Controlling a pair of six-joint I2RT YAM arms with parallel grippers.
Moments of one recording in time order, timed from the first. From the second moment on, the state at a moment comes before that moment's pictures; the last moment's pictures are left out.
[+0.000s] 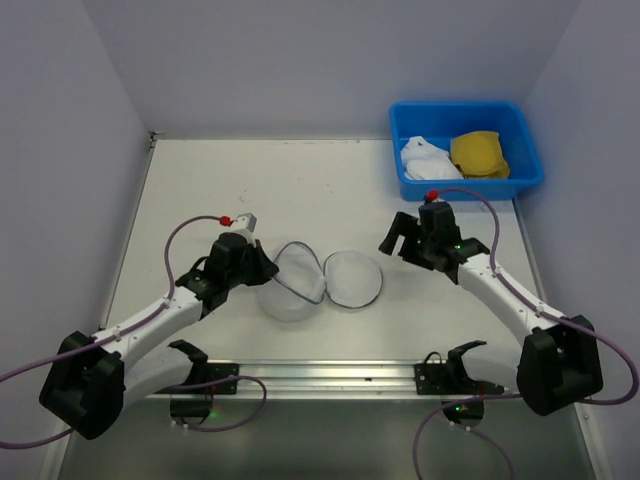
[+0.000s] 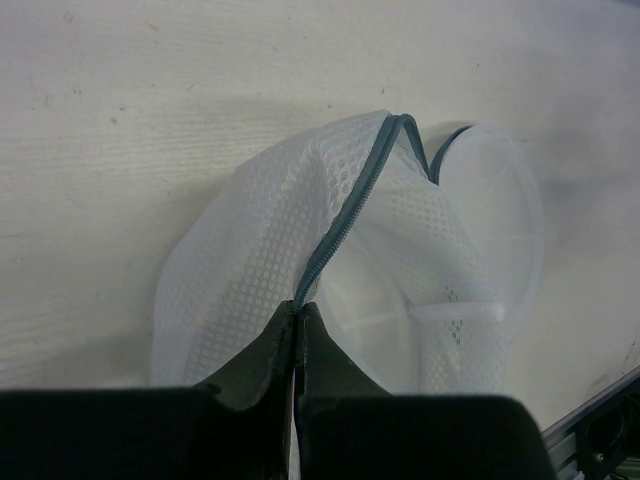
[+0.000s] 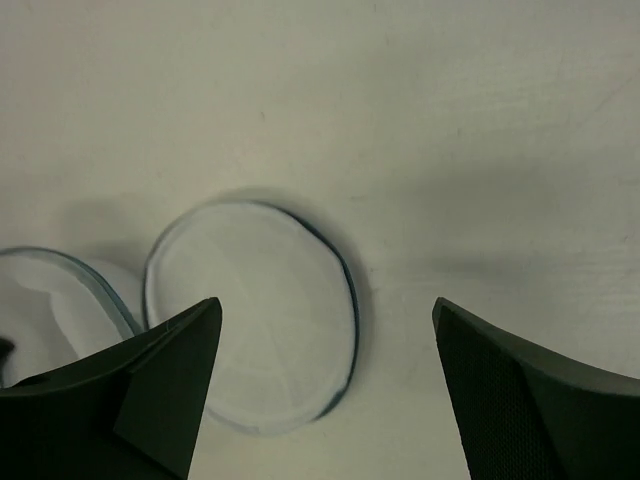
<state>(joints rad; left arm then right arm) -0.51 1.07 0.49 -0.08 0.06 -0.64 0.30 1.20 0.81 -0.38 -0.01 0.65</state>
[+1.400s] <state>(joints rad) -0.63 1.51 0.55 0.28 0.14 -0.75 0.64 1.28 1.14 -0.53 0.14 0.43</state>
